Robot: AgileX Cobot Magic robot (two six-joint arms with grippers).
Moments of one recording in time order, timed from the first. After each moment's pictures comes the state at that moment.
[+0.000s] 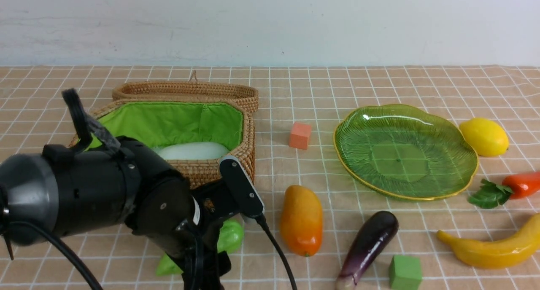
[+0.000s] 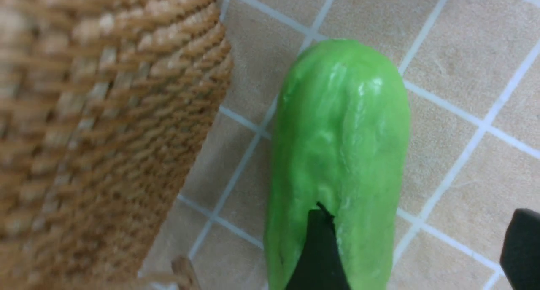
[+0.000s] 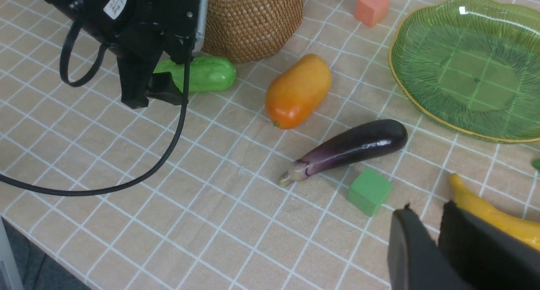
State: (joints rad) right arm 0.25 0.51 -0.97 0.35 1.15 -0.28; left arm -0.61 1.60 -0.93 0.12 0.57 0.33
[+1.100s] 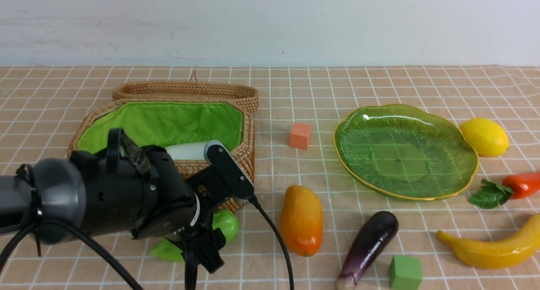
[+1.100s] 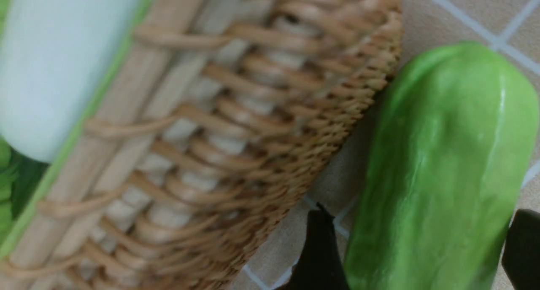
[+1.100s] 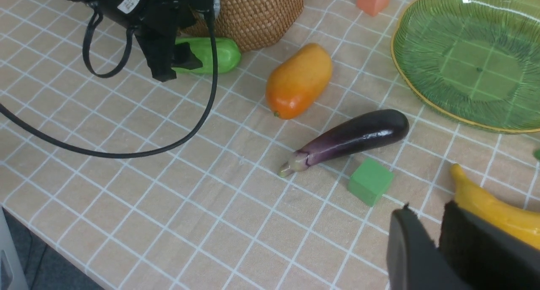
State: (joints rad) right arm 0.25 0.51 -0.97 0.34 1.17 -0.28; left arm -0.61 1.68 -0.93 0.55 0.47 -0.15
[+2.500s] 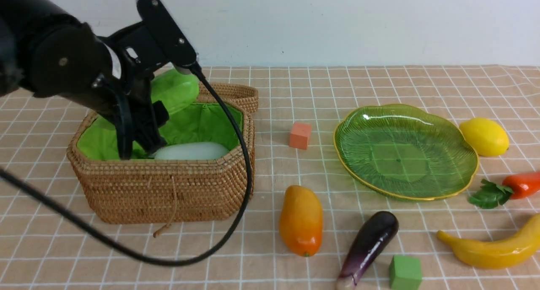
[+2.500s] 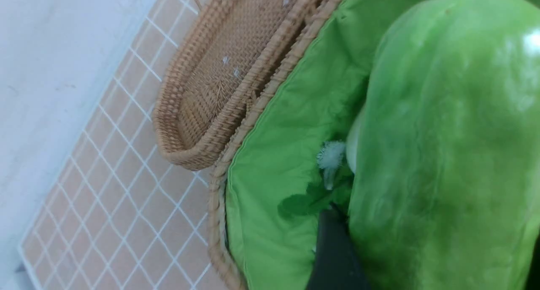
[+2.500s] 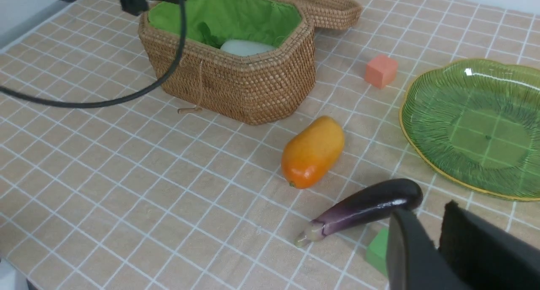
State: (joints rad) right arm 0.25 0.51 -0.97 0.41 1.04 -0.28; left arm -0.39 1.52 -1.27 0.37 0.67 0.37
